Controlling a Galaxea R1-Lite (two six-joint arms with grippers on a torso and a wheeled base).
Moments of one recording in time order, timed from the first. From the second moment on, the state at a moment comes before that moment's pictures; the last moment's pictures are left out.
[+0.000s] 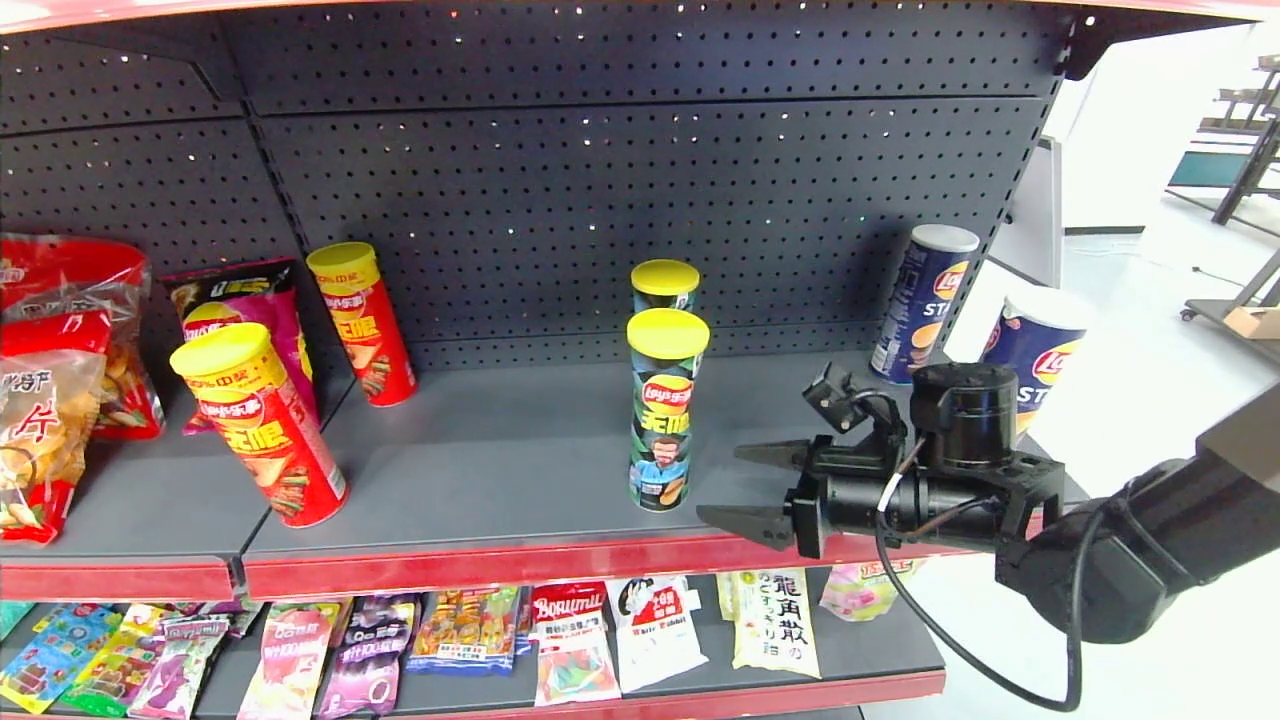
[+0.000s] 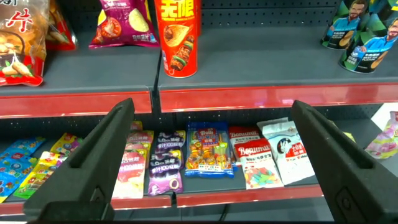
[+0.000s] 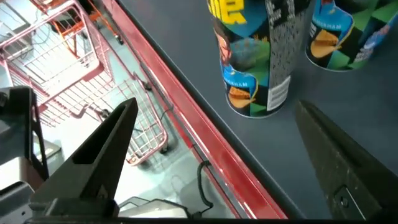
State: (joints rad) left arm 0.01 0.00 0.00 0.01 -0.01 0.00; right arm 0.46 1.96 -0.67 -0.94 0.61 -0.05
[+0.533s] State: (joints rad) left arm 0.01 0.00 0.00 0.01 -0.01 0.00; right arm 0.51 1.93 -0.61 -0.94 0.59 -0.11
